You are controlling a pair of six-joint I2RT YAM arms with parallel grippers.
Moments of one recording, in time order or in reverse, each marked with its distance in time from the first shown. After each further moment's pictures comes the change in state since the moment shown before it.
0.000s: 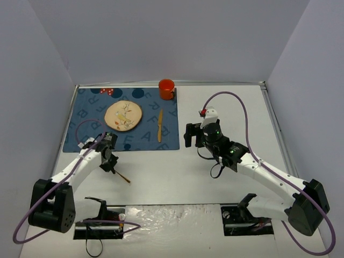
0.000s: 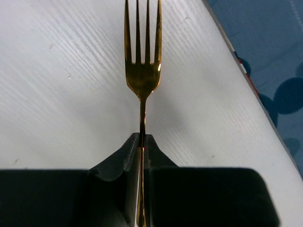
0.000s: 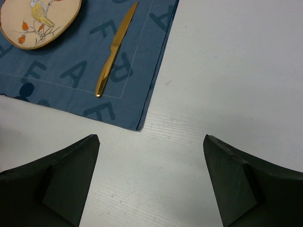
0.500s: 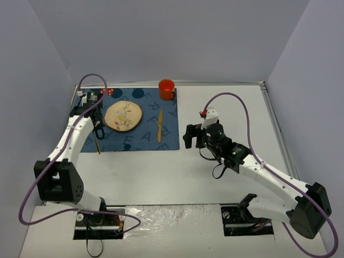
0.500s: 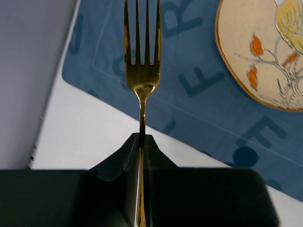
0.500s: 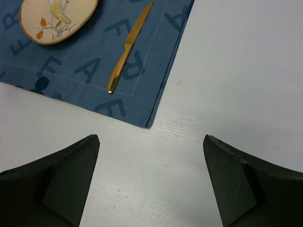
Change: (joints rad) left arm 0.163 0.277 0.590 -0.019 -0.104 0.804; right arm -0.005 -0.031 -0.012 0.009 -0.074 -0.011
